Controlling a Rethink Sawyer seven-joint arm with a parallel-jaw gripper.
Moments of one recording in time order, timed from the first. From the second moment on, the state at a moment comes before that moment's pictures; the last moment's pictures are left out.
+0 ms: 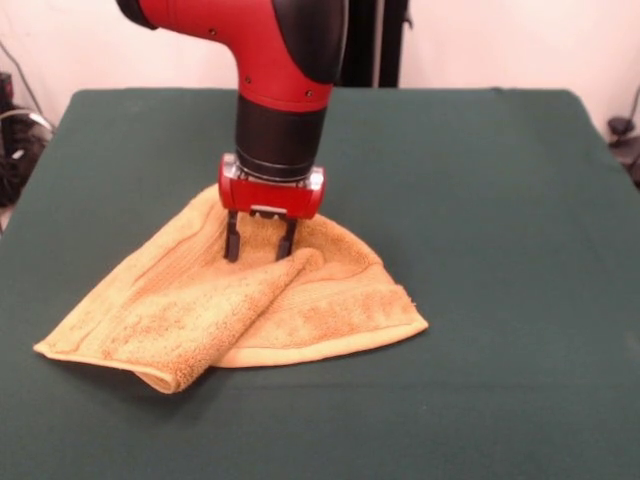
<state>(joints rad) -0.24 -0.36 -0.10 1.53 -0.11 0.19 1.57</state>
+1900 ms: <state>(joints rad) -0.18 -0.39 -0.13 1.72 -0.14 -0.07 1.57</state>
